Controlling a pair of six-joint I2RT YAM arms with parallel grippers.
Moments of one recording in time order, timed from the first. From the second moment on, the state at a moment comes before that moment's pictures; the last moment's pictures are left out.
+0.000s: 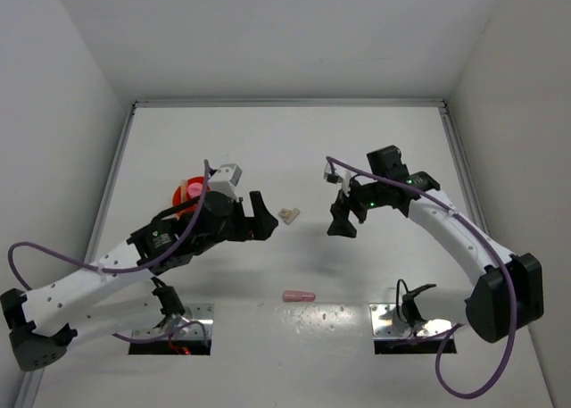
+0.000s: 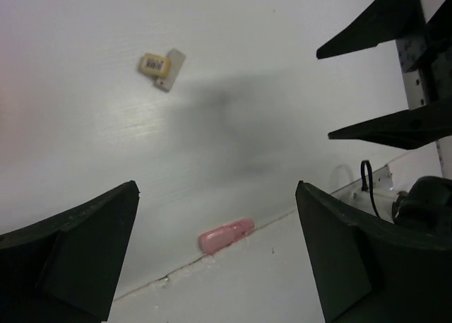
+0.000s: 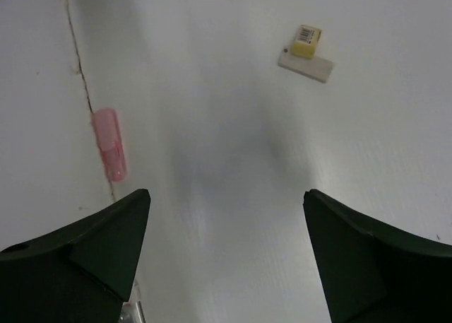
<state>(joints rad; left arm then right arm) -0.96 0.89 0.89 -0.58 -0.27 -0.81 0.35 1.25 0.93 -0.69 -0.74 -0.62</state>
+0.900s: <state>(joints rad) -0.96 0.73 0.91 -0.63 -0.35 -0.67 0.52 1.87 1.31 -0.53 -0.51 -0.32</state>
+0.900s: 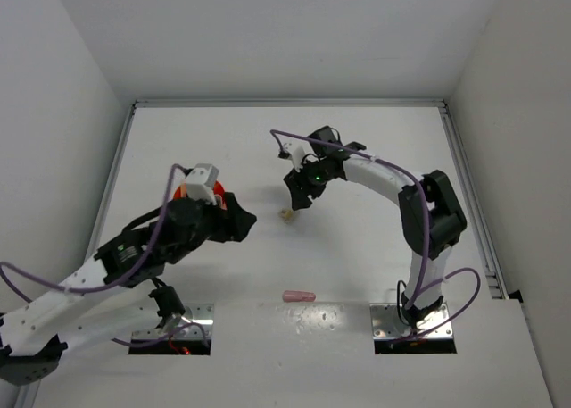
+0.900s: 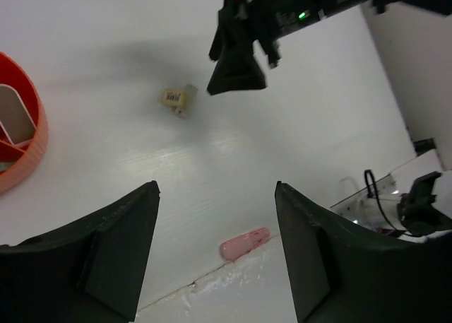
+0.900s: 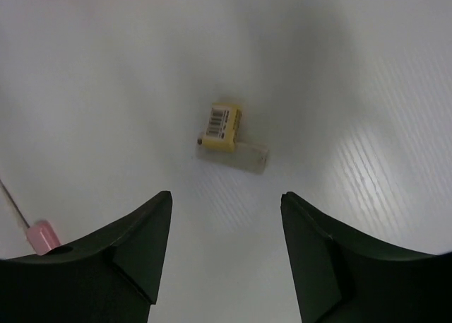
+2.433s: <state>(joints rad) -0.96 0.40 0.78 -0.72 -0.42 -0.63 0.72 1.96 1.47 -0.52 -0.33 -0.29</state>
